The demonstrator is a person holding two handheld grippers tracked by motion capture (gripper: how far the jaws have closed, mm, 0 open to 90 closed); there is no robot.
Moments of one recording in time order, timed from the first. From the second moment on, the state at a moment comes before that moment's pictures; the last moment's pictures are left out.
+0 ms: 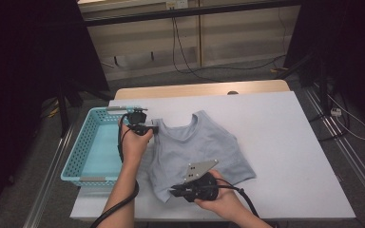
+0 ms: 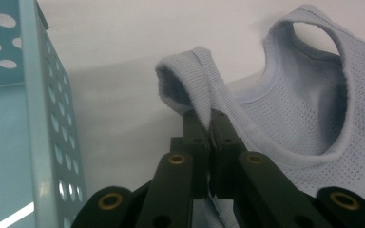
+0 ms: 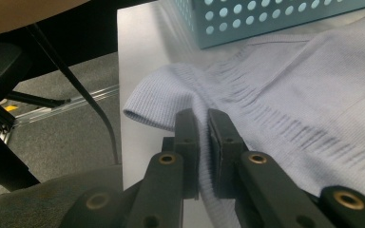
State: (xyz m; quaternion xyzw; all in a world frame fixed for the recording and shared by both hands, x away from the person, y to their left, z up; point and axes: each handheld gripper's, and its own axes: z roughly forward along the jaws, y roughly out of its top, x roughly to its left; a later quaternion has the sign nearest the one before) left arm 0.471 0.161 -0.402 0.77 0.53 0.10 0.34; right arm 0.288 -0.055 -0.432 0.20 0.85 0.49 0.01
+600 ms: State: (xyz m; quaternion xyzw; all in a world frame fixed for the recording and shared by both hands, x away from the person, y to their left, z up) left arm 0.470 0.161 -0.392 0.77 0.53 0.09 0.34; right arm 0.286 -0.054 -0.428 0.20 0.85 0.49 0.01
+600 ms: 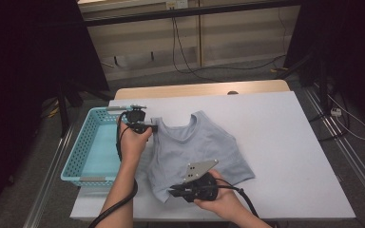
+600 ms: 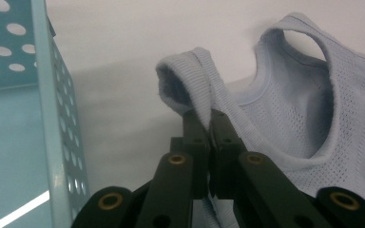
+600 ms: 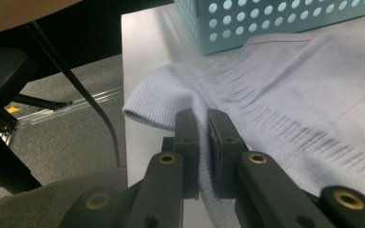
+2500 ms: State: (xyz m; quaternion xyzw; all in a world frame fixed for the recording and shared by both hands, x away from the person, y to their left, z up) left arm 0.476 0.135 -0.377 0.77 0.53 0.08 0.35; right arm 0.283 -0.108 -0.417 0.25 0.81 0.53 0.03
